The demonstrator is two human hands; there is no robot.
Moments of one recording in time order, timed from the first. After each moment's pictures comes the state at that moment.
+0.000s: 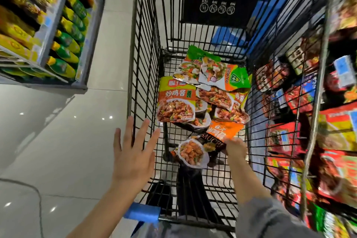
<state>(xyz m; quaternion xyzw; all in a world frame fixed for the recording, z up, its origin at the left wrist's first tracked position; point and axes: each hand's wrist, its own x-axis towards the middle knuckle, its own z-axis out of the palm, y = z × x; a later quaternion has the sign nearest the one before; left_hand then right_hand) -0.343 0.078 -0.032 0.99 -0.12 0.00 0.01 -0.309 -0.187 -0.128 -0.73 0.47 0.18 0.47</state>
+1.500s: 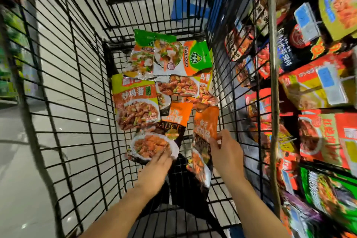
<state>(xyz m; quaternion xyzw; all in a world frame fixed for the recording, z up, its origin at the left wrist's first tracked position) -0.347 -0.047 -0.178 0.88 -0.30 -0.35 0.05 -0.340 -0.256 -0.097 -0.87 0.33 0.19 0.32</state>
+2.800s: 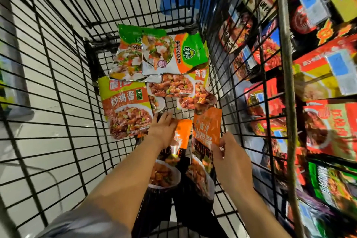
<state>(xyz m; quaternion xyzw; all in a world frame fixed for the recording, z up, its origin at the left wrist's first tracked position) -0.228 -0.107 -0.250 0.85 -0.35 -0.38 -0.11 -0.346 -0.252 -0.101 -0.87 0.34 0.16 0.31</state>
